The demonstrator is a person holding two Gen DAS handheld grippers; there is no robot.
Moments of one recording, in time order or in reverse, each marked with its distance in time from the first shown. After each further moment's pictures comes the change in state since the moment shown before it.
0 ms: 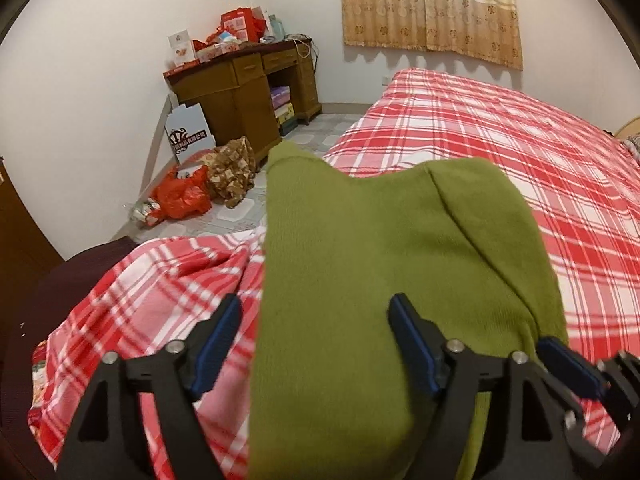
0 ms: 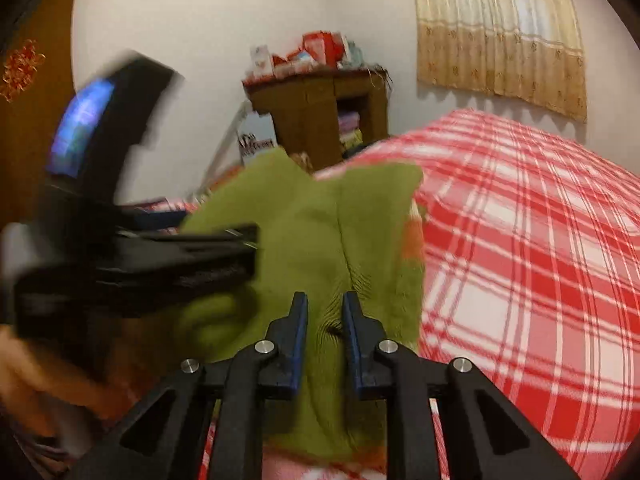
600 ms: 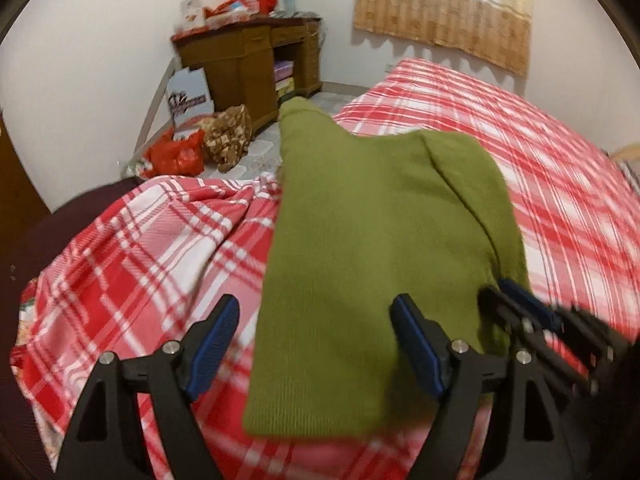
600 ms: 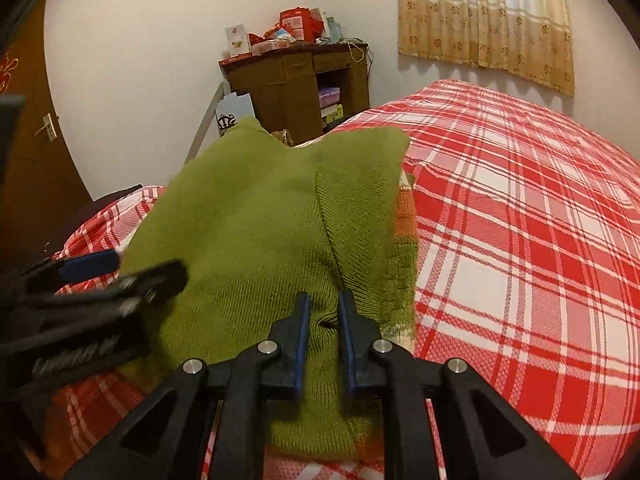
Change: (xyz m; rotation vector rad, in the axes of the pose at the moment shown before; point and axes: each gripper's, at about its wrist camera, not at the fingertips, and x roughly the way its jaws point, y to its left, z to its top) left arm -0.025 0.005 -0.031 -0.072 0.082 -0.066; right arm 0.011 0.002 -0.002 0.045 0.077 -0.050
